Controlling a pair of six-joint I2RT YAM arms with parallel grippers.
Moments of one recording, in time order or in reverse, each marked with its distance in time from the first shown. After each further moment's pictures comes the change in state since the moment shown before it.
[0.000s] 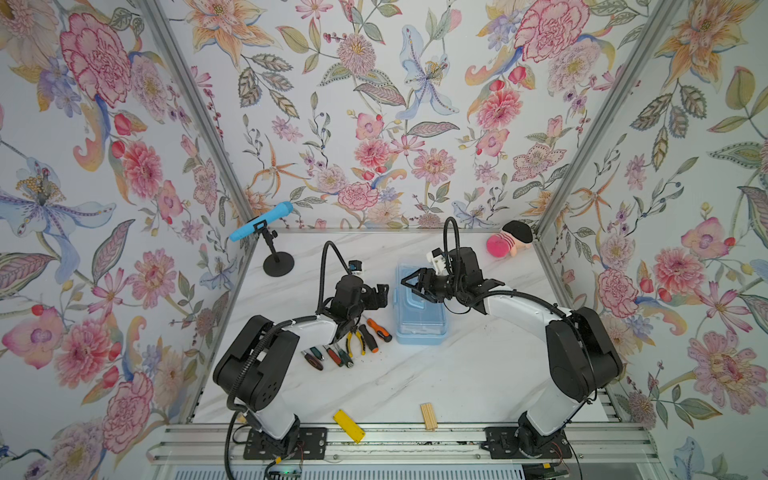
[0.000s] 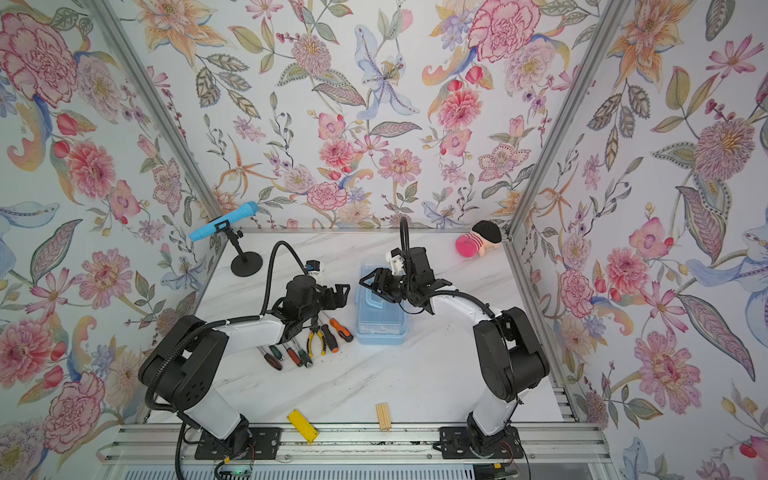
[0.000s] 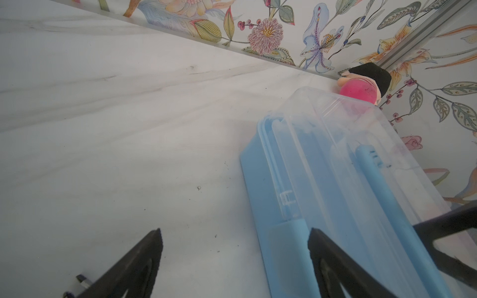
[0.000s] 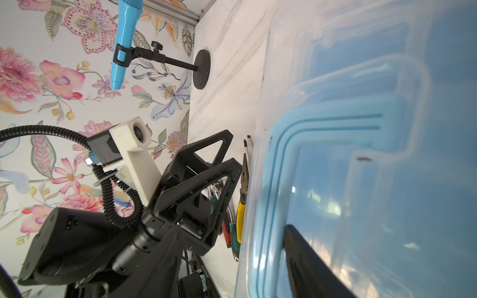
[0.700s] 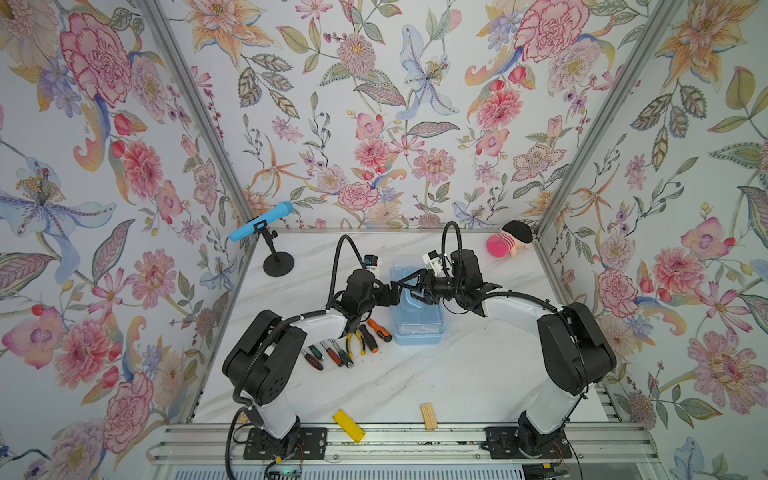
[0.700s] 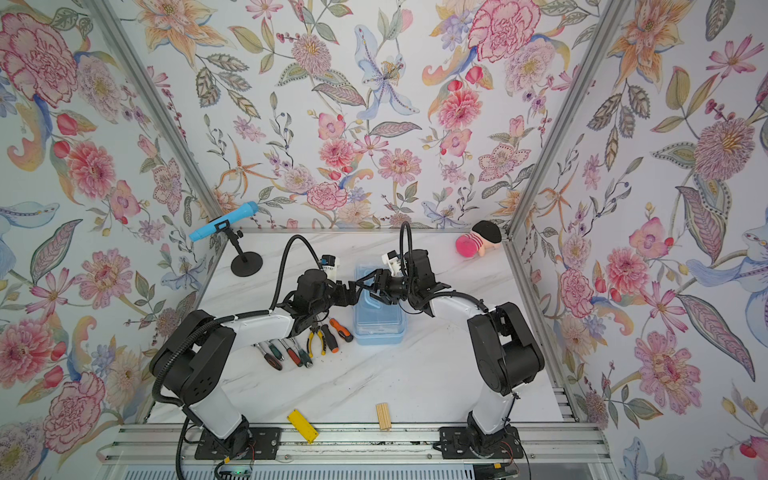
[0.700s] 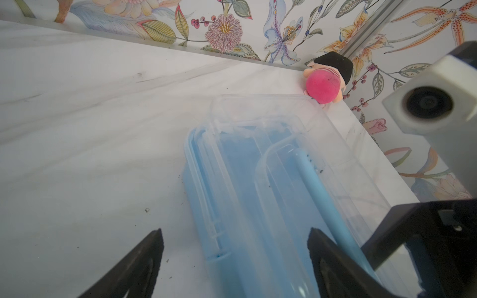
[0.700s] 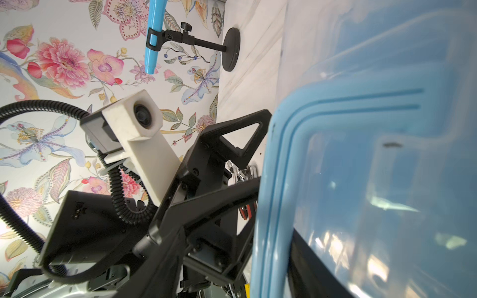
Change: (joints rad) left arm -0.055 0.053 0.104 -0.024 0.068 0.035; right arm -0.013 0.050 -0.041 0.197 -0.176 0.125
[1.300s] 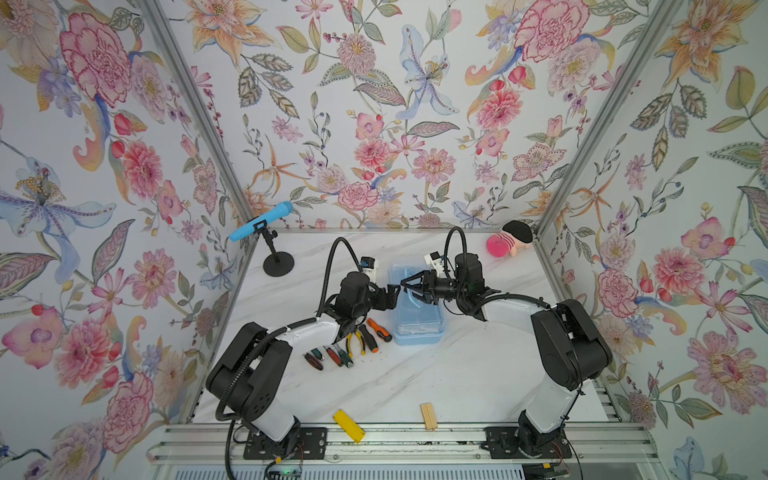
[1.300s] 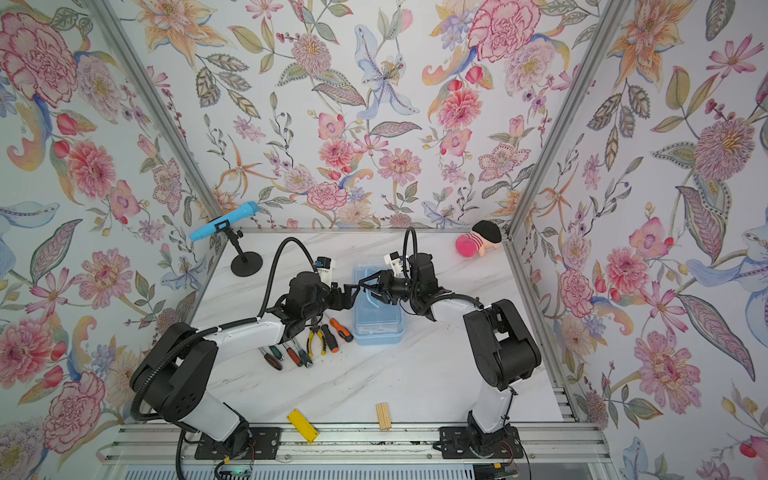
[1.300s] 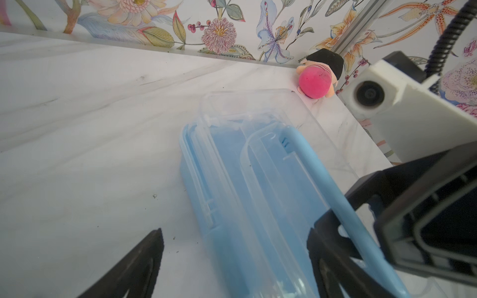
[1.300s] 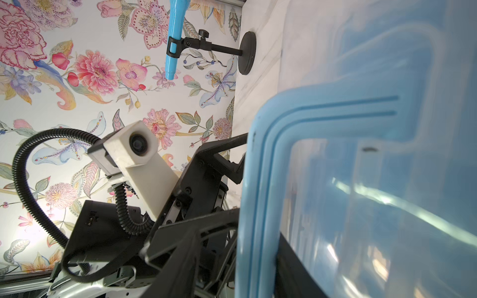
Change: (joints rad) left arm -0.001 -0.130 -0.082 -0.059 0.002 0.035; right arm -0.021 0.029 -0.067 0.219 -0.045 0.119
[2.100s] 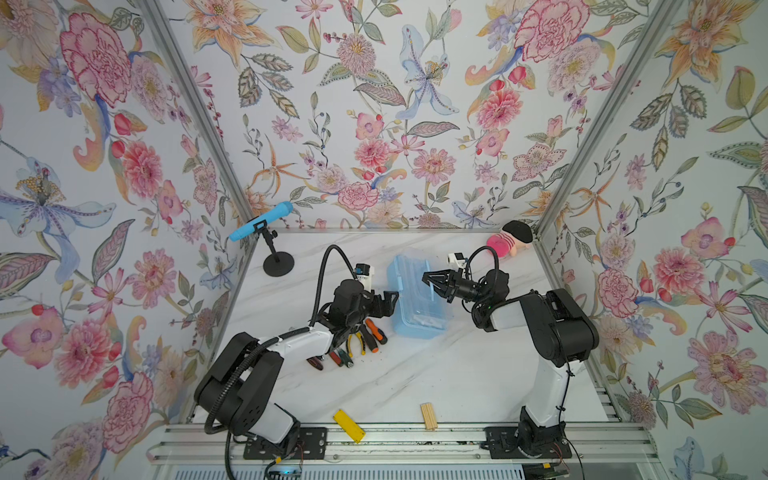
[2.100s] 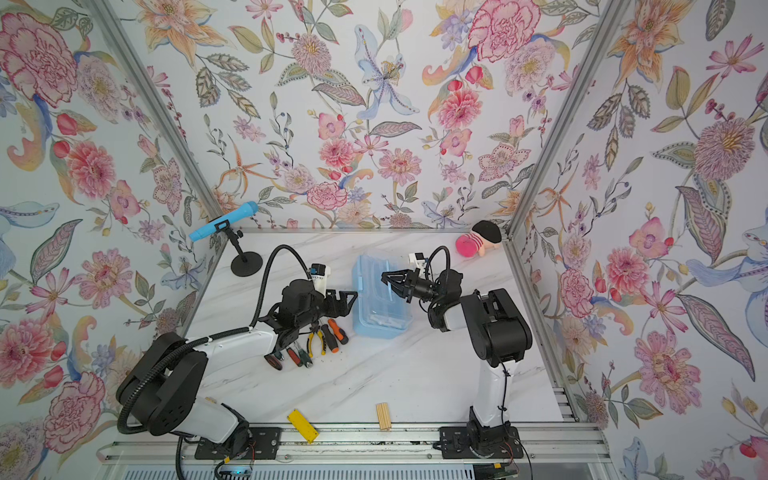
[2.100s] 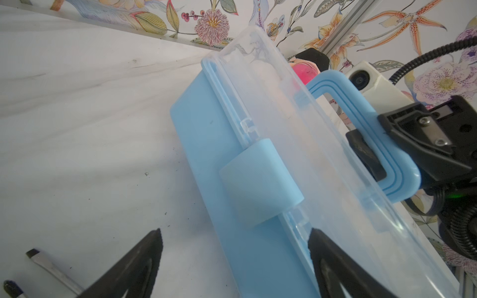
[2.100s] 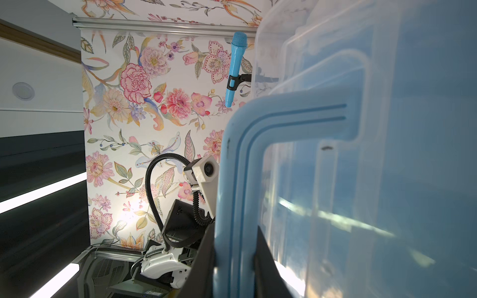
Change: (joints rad) left arm 0.002 -0.071 -0.085 0.056 0.066 -0.074; right arm -0.180 0.178 -0.177 0.896 -0.143 0.529
